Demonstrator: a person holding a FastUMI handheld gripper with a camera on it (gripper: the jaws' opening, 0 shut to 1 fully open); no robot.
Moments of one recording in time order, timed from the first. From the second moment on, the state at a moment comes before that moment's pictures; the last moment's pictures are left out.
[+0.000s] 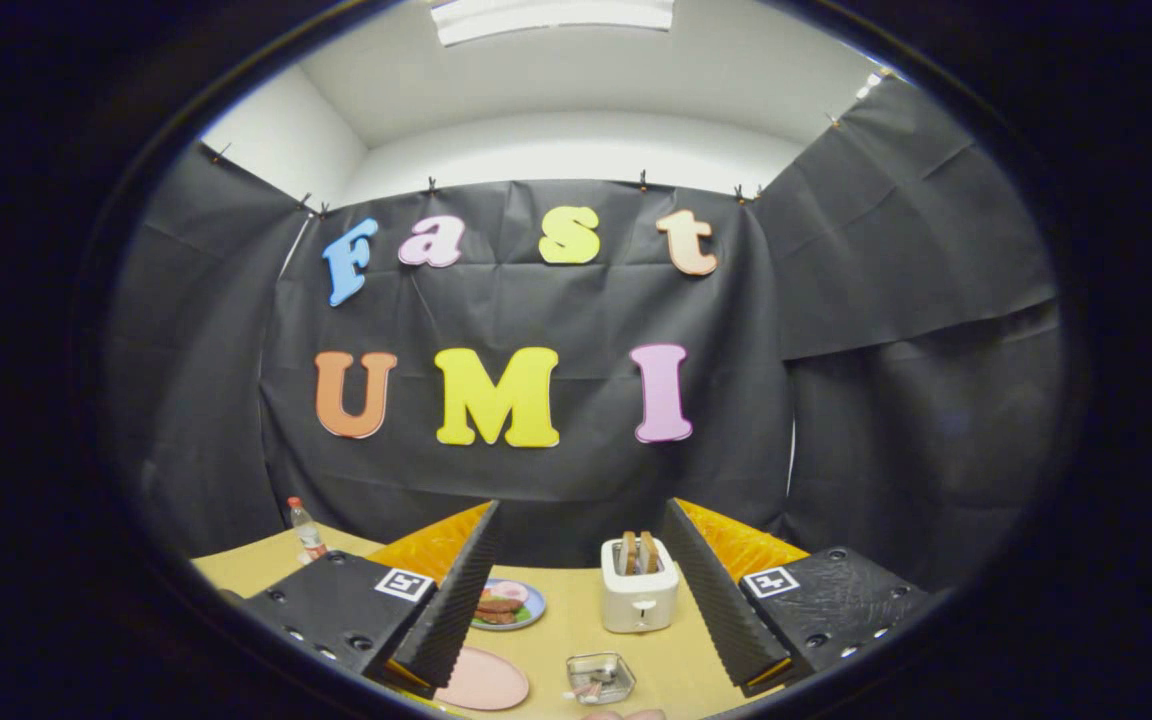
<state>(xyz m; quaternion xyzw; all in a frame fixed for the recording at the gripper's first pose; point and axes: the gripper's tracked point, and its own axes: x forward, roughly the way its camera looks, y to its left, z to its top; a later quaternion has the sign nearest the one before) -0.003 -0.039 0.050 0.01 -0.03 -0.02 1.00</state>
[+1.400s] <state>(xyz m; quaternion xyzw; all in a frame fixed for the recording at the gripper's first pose) -0.012 -0.045 0.052 0.03 -0.02 -0.02 1.00</state>
